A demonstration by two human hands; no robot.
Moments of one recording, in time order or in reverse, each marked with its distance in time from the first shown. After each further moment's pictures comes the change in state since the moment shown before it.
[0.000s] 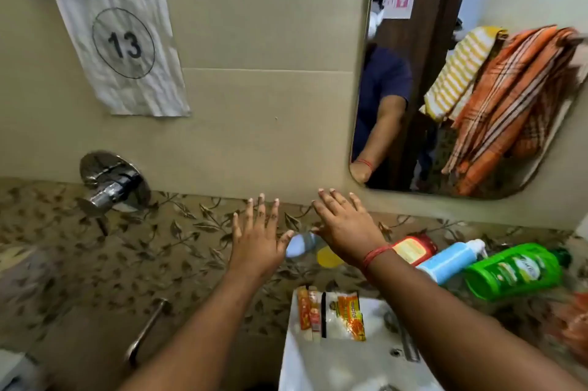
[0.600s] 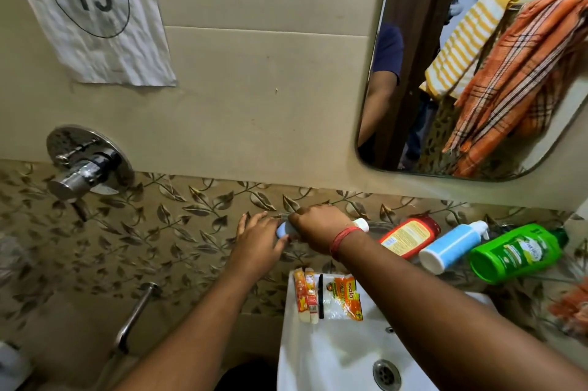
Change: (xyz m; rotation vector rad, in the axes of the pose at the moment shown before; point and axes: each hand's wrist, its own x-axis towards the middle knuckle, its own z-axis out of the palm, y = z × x) left_hand -0.006 -0.013 0.033 -0.208 -0.108 0.040; right_hand 0.028 -0.048 0.019 0.009 -0.346 -0.176
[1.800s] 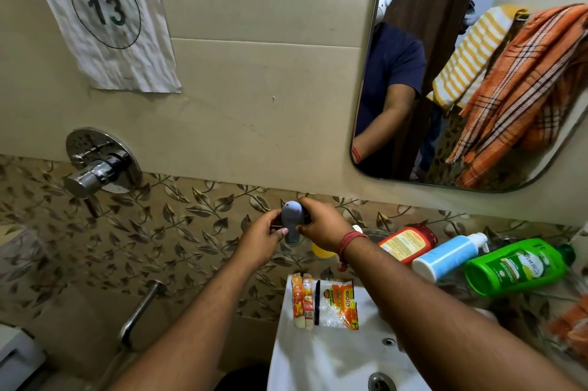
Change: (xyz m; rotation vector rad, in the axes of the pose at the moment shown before) left_hand 0.001 0.033 -0.021 -0.683 -0.044 -0.227; right_hand -0.009 0.015 -0.003 0.770 0.176 0.231
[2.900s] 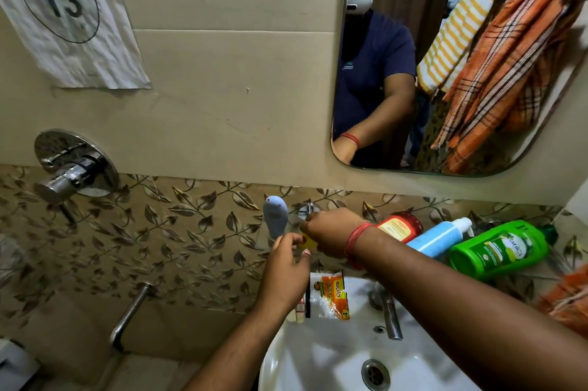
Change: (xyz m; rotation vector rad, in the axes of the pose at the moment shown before) left_hand -0.063 0.031 0.073 -0.078 0.054 -0.013; right_hand -0.029 0.022 -0.029 -0.879 -0.341 -0.255
